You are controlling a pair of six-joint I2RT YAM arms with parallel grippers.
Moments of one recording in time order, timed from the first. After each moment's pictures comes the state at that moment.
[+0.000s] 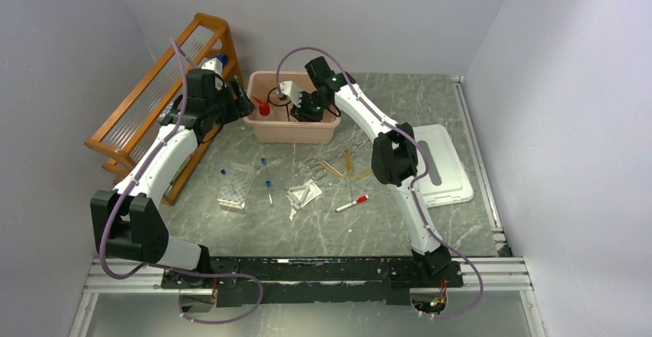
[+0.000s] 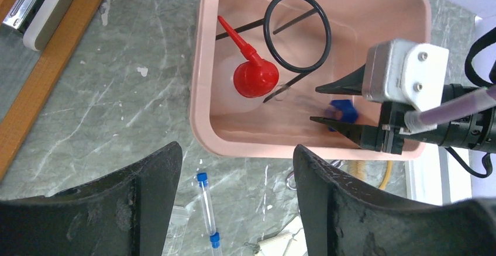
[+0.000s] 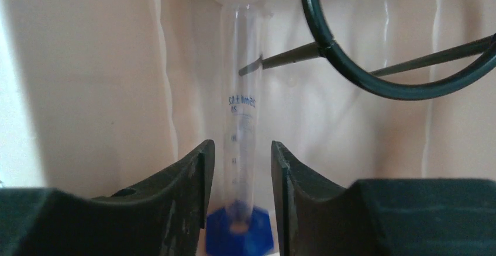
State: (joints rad) left arm -0.17 1.43 1.18 -0.33 0.09 -0.49; right arm 0.56 2.47 2.36 -0.94 -0.50 -0.87
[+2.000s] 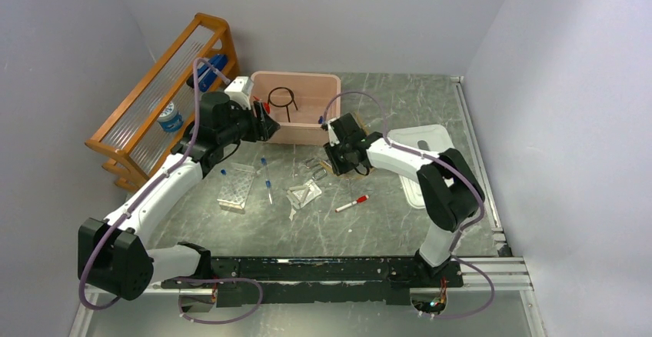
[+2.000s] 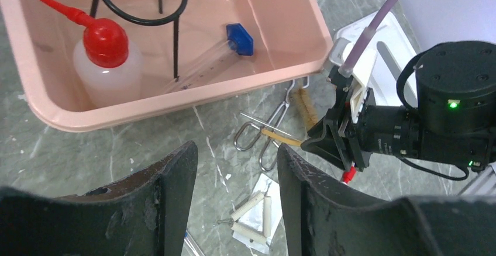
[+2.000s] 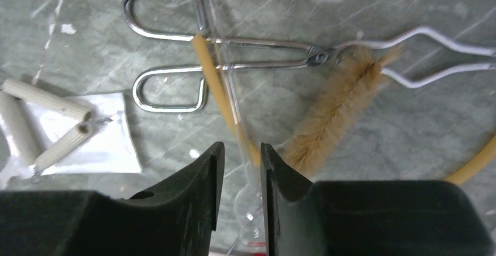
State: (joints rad) left arm -0.36 1.23 0.95 -0.12 0.26 -0.34; right arm 0.63 1.74 1.10 -0.36 -0.03 0.08
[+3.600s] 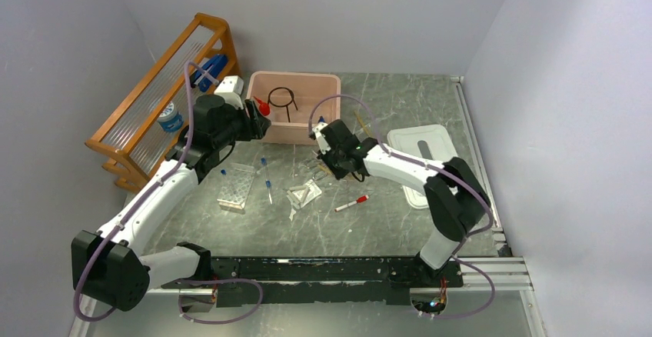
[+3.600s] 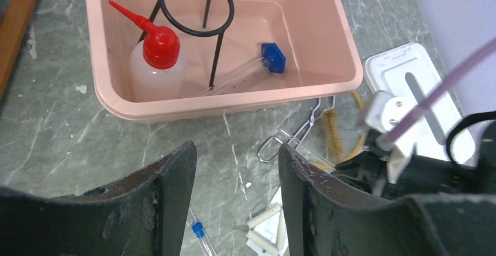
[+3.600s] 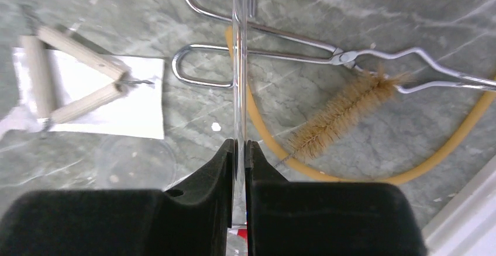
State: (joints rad) left arm -0.36 1.16 0.93 -0.14 0.10 -0.36; right arm 0.74 1.70 1.08 -0.39 0.06 -0.07
